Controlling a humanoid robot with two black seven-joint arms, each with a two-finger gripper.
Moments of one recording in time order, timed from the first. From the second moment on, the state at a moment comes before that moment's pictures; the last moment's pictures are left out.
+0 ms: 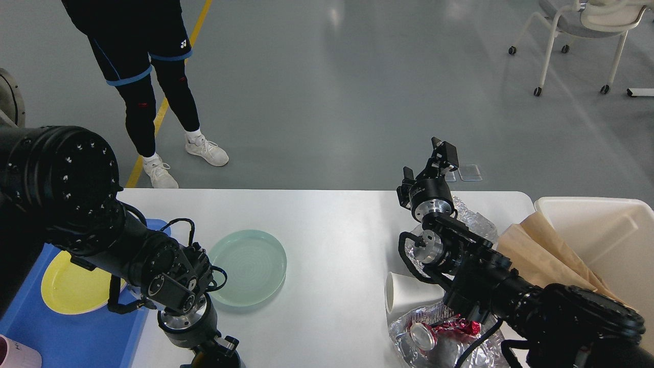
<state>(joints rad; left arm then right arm) -1.63 -0.01 1.31 -1.46 0.24 -0.29 -0.04 0.80 0.11 0.46 0.39 0.16 -0.13 0.61</state>
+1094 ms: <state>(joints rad) -2.39 0.34 1.33 -1.45 0.33 -0.90 -0.27 0.80 0.11 0.46 0.39 0.16 -0.13 0.61</state>
